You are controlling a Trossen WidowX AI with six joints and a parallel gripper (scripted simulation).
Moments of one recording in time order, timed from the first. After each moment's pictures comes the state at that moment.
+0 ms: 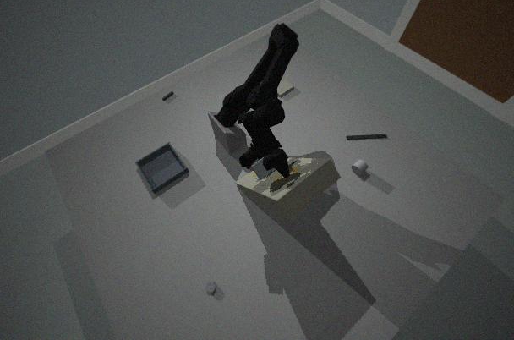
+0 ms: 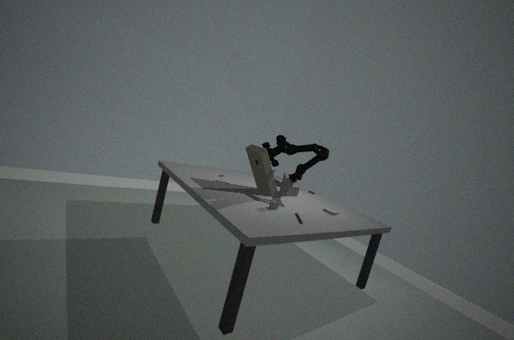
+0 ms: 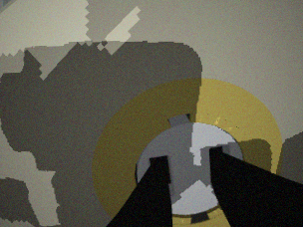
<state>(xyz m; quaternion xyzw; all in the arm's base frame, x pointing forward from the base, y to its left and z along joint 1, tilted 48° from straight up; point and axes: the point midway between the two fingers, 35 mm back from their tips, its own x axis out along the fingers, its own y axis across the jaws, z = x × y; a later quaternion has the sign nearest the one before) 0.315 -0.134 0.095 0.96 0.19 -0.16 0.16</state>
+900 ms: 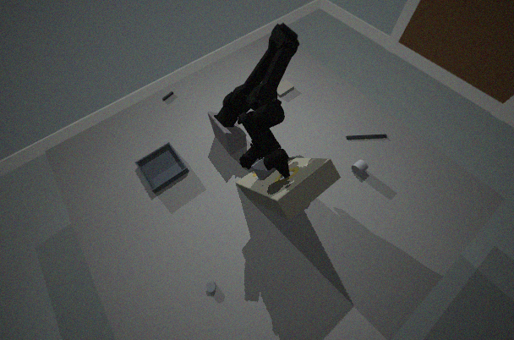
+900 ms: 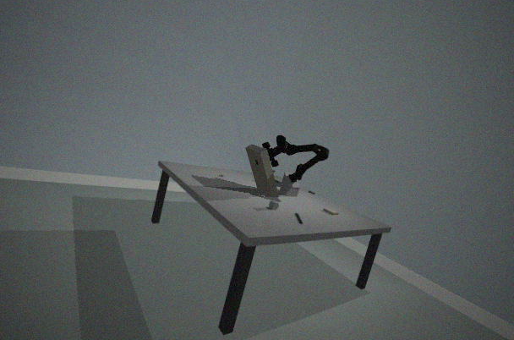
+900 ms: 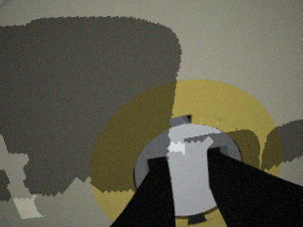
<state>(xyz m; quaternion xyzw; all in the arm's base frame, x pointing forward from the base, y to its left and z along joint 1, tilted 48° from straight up) 0.315 -0.134 0.094 0.95 0.19 -0.15 0.18</state>
